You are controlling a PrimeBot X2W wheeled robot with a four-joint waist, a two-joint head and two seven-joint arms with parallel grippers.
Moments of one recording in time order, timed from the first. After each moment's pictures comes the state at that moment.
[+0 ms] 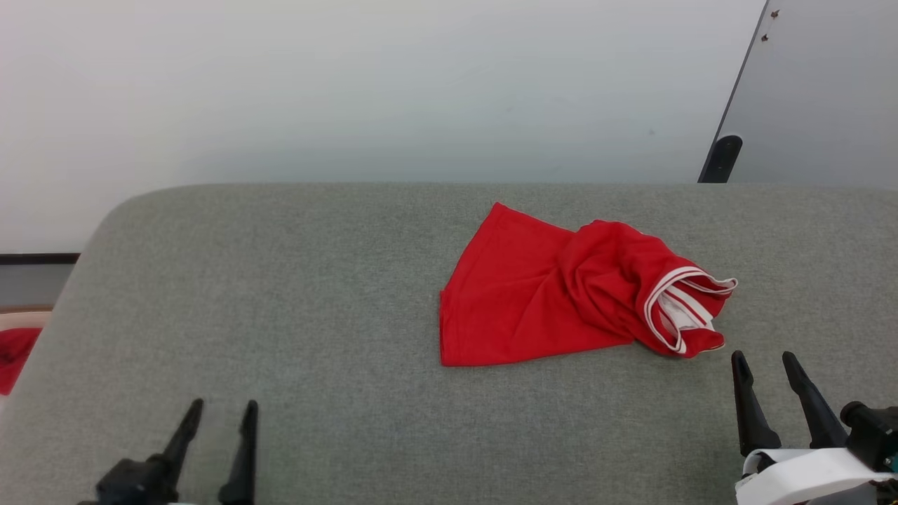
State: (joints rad) left arm 0.07 0.29 -0.04 0.17 -0.34 -0.11 -0.26; right arm -0.06 -0.16 0.01 0.26 0.34 0.13 -0.25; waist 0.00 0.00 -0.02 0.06
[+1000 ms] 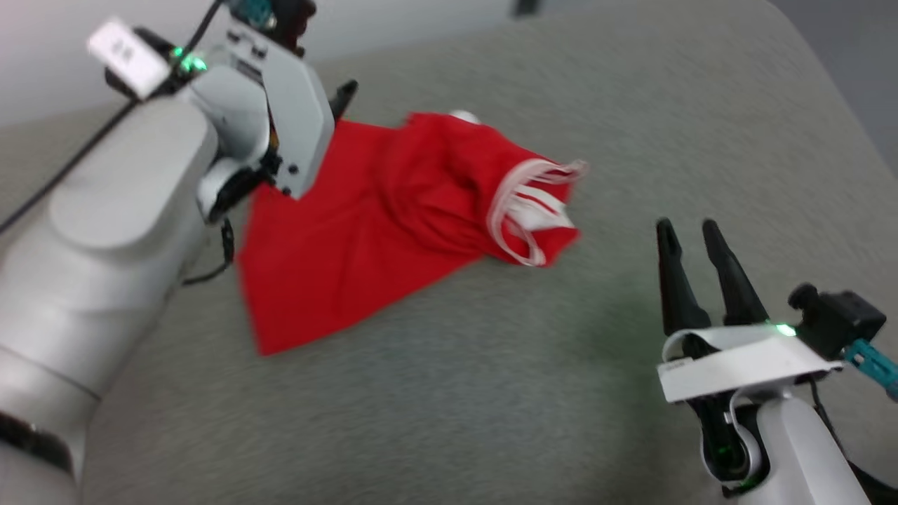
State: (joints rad) left arm -1.25 0.47 -0.95 0.67 -0.78 -0.13 0.33; right arm -0.32 -0.05 0.15 0.23 0.52 0.13 -0.26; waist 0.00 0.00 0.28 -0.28
